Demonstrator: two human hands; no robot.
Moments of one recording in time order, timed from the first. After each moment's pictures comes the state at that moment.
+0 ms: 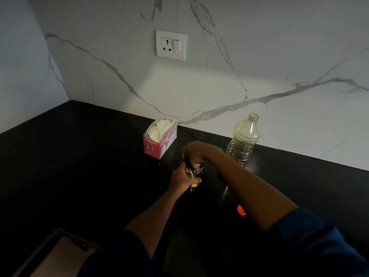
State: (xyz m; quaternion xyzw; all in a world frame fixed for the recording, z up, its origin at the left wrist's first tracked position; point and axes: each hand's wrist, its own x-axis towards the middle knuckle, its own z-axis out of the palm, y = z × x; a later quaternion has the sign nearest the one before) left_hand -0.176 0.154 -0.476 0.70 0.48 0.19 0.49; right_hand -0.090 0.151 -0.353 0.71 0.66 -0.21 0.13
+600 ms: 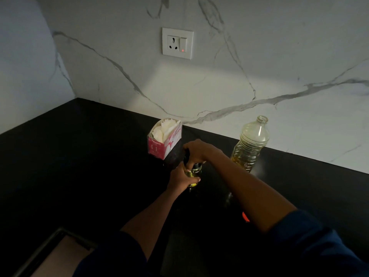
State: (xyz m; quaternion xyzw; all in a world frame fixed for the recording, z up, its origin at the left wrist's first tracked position) left_hand -0.183 0.172 -0.480 0.70 0.50 0.18 0.48; right_hand -0.087 0.168 -0.364 0.72 0.66 -0.22 0.04
